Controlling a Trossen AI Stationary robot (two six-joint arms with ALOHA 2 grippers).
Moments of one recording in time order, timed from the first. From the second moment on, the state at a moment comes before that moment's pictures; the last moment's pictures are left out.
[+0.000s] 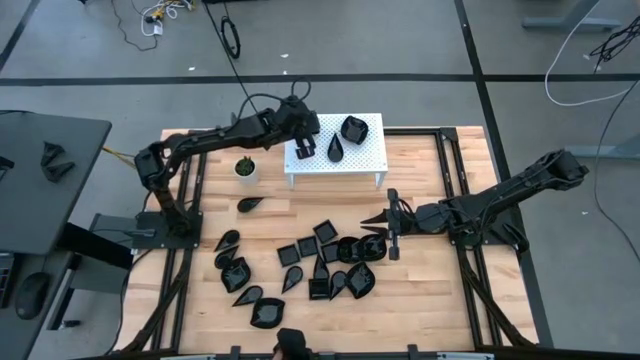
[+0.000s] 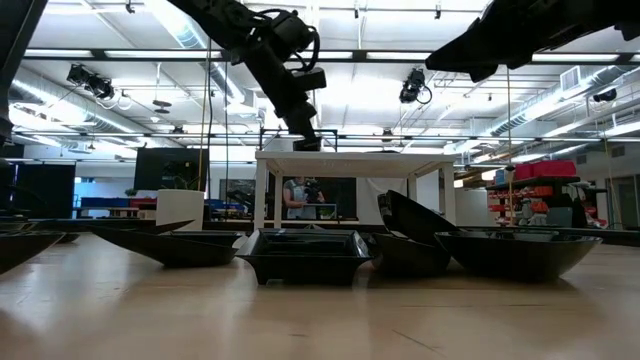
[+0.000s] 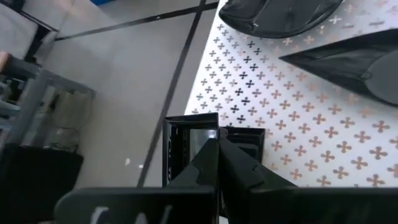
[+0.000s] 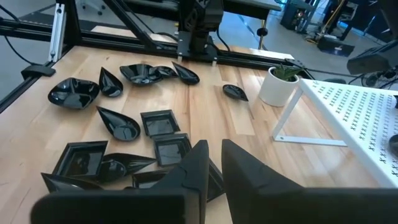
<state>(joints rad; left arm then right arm) 0.49 1.77 1.41 -0.29 -0.30 0.50 0.32 1.07 0.52 0.22 0.38 -0.04</state>
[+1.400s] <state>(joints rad) 0.28 1.64 1.49 -0.72 -0.39 0.22 0.32 1.08 0.52 0.24 0.38 -0.02</state>
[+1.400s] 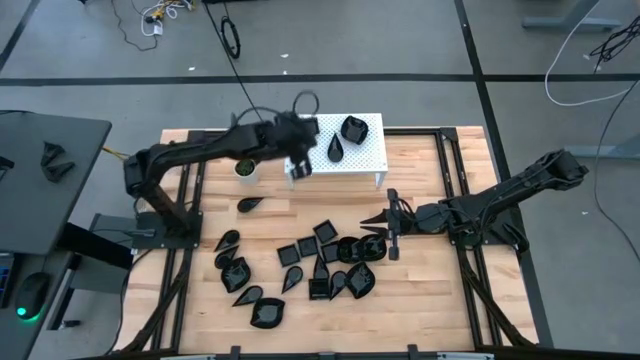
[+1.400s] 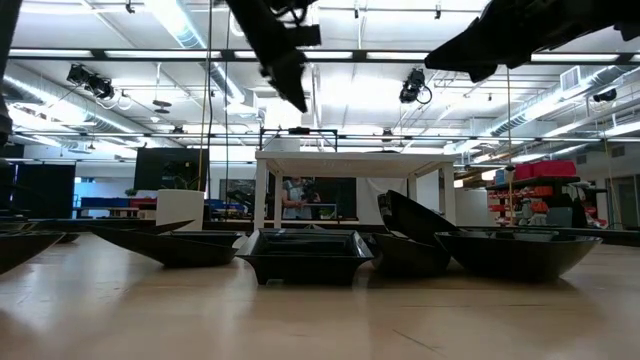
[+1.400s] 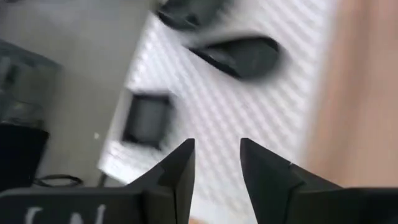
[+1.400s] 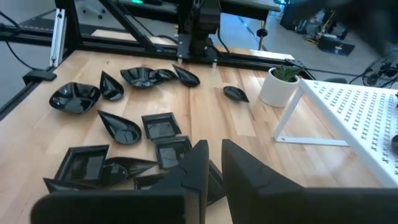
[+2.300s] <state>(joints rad) -0.33 1.54 0.58 0.53 -0.63 -0.25 0.32 1.29 0.61 -0.16 0.02 0.27</state>
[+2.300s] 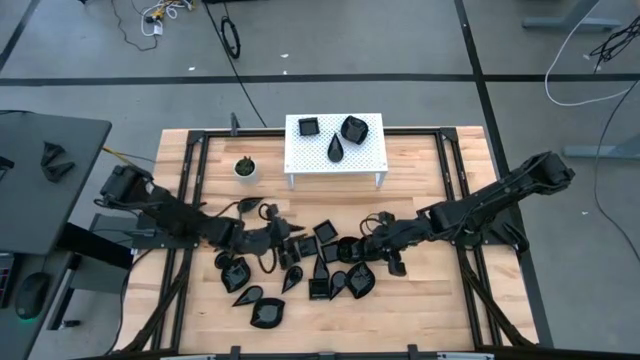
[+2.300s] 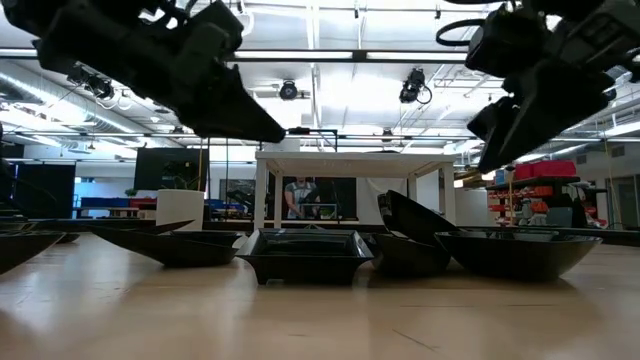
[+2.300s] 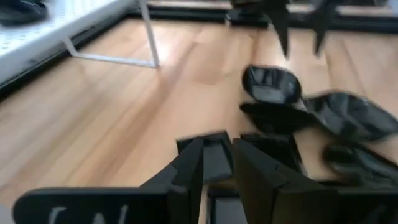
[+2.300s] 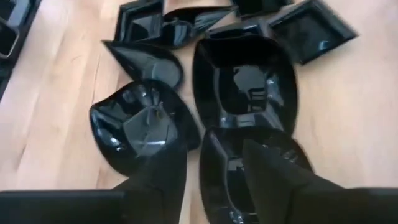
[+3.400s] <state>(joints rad) -0.26 1.54 0.58 0.59 -0.52 -0.30 0.39 1.35 0.59 -0.16 0.05 0.02</state>
